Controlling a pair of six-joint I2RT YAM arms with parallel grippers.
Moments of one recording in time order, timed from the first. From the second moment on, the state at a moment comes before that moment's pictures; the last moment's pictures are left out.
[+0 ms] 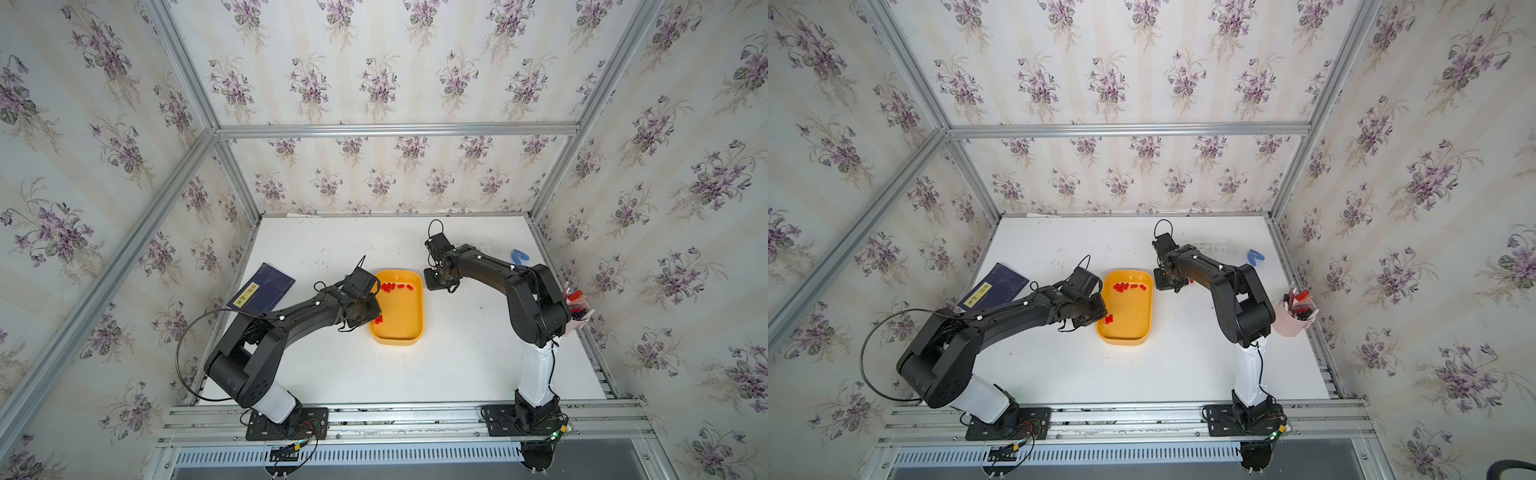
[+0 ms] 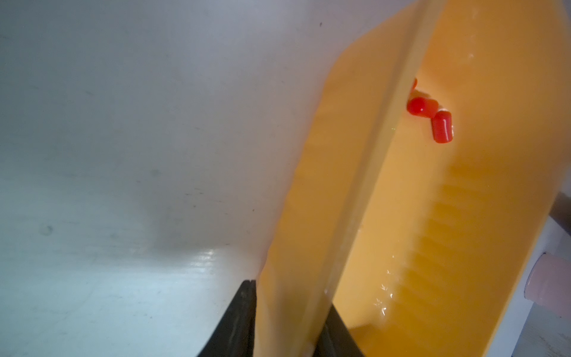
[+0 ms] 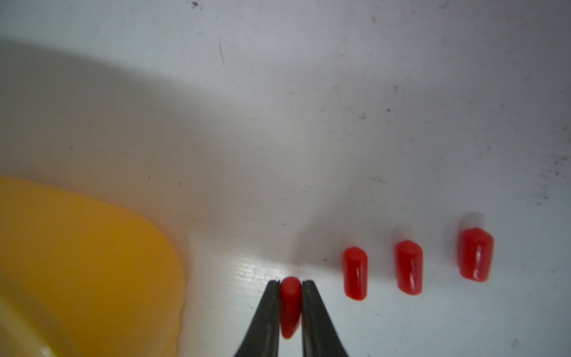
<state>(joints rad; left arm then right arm) -0.58 1.58 0.89 -0.41 0.07 -0.97 0.49 2.02 1.42 -0.67 0.04 0.28</state>
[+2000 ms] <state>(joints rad) -0.58 1.58 0.89 -0.41 0.07 -0.95 0.71 2.03 1.61 -0.80 0.01 0.20</state>
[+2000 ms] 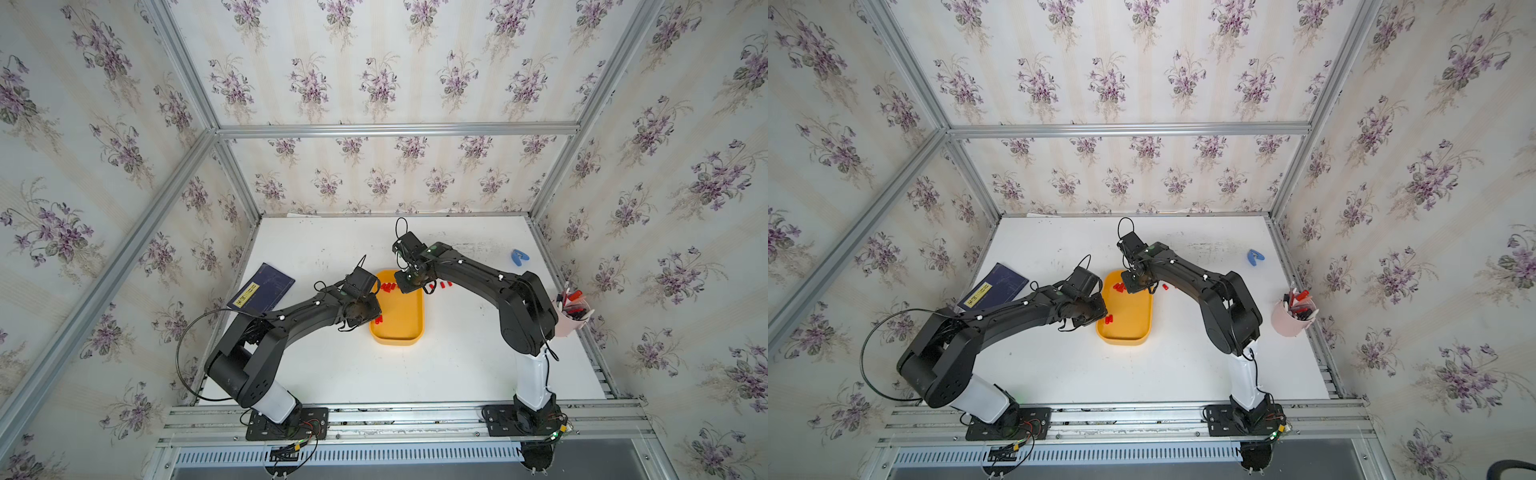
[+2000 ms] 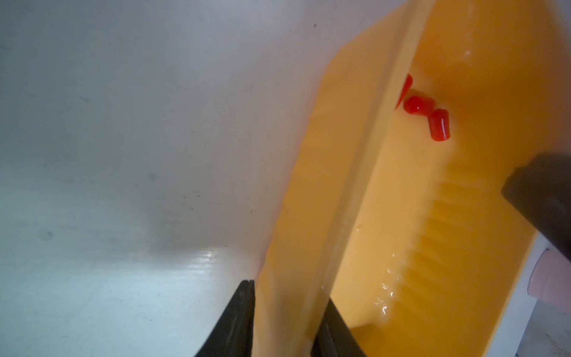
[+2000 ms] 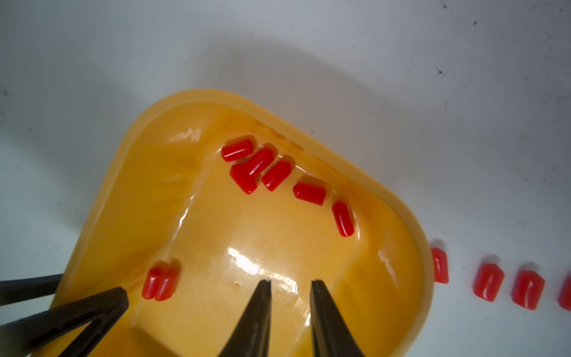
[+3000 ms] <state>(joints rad) -0.58 1.58 0.89 -0.41 0.07 -0.93 0.71 2.17 1.65 -0.77 0.20 0.17</state>
